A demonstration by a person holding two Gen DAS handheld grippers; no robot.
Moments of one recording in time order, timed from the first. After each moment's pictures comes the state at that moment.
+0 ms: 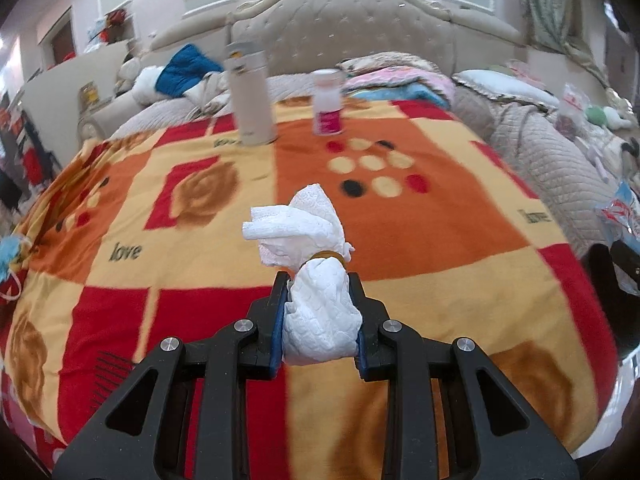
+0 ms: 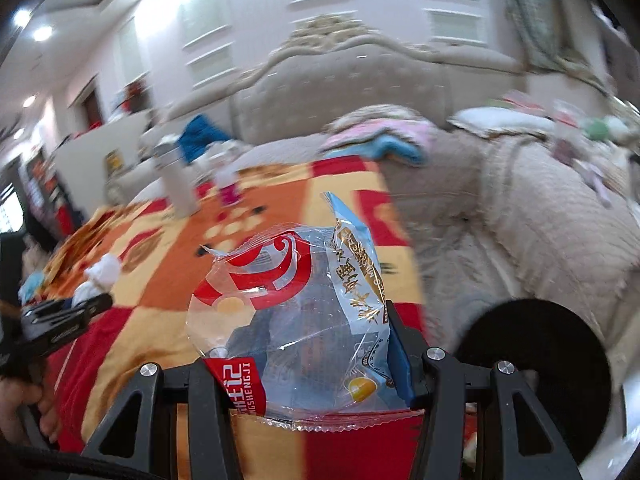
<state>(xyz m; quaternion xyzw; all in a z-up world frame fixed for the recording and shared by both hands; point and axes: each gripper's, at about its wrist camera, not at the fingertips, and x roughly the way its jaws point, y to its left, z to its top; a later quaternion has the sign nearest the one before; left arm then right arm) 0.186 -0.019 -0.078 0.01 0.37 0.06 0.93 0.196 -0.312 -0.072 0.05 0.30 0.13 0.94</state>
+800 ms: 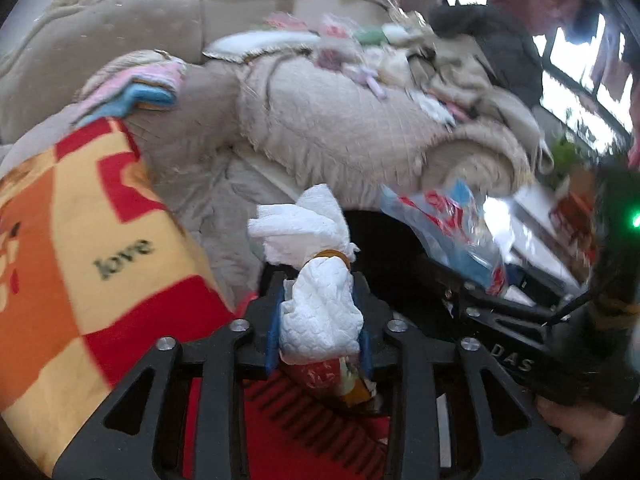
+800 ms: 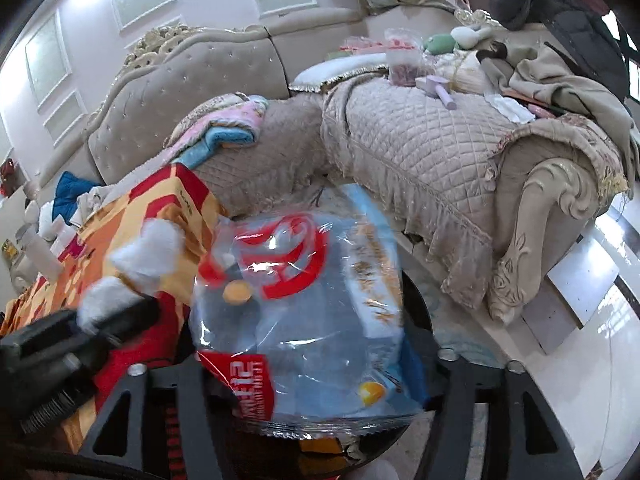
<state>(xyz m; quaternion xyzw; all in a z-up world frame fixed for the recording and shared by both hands) 0.239 -0.319 -0.092 0.08 0.40 -0.31 0.86 0.182 -0.482 -0.105 0.16 0.36 -0.09 0.91</state>
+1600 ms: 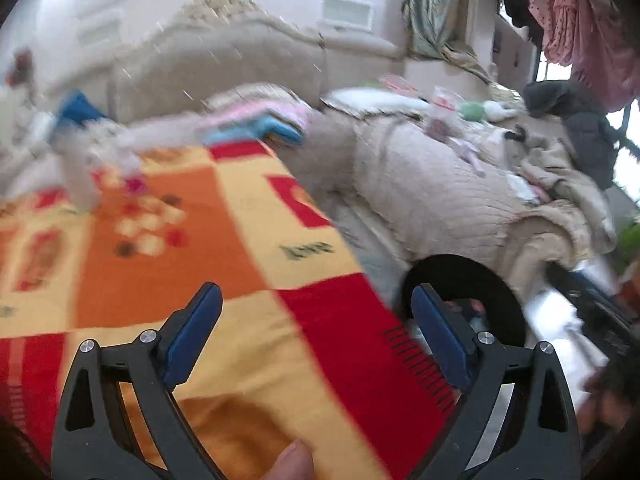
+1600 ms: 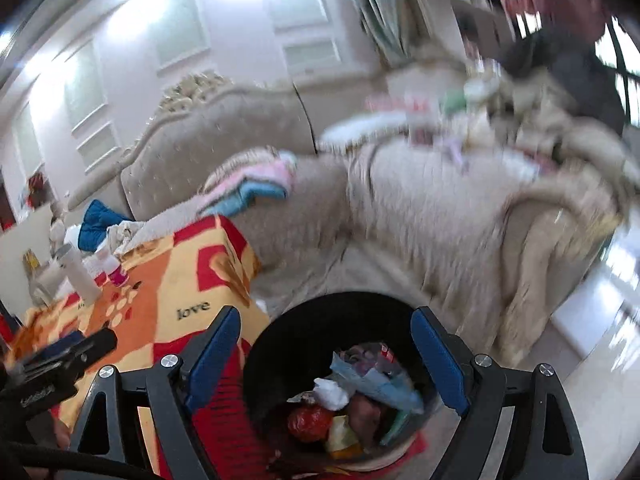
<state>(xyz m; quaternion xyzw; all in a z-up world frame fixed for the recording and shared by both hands) 0.164 -0.191 -0.033 0.02 0.30 -0.11 0.95 0.112 -0.436 -0.042 0.12 0.24 -0.07 0.96</state>
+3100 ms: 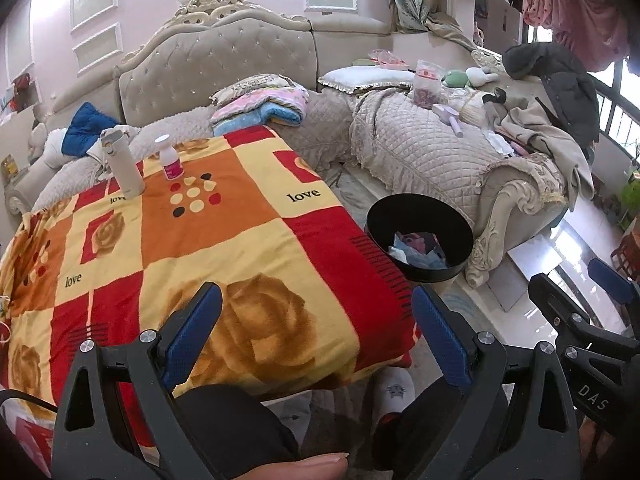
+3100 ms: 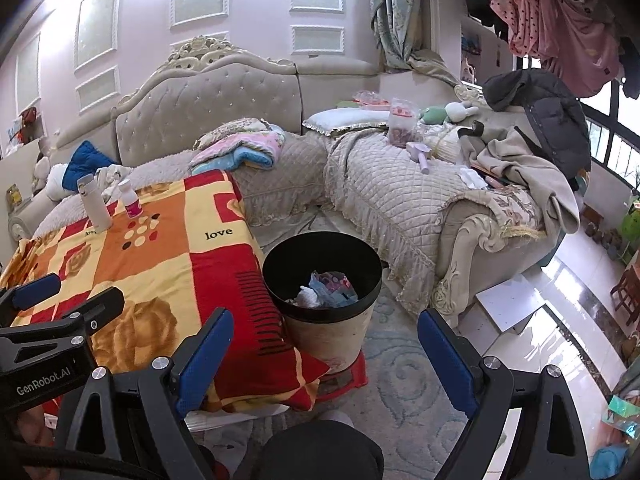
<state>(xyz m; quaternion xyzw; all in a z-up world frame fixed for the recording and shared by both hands) 0.028 -0.184 0.020 0.06 0.35 -0.12 0.93 -0.031 -0.373 0.017 0.05 0.31 -0.11 0.94</state>
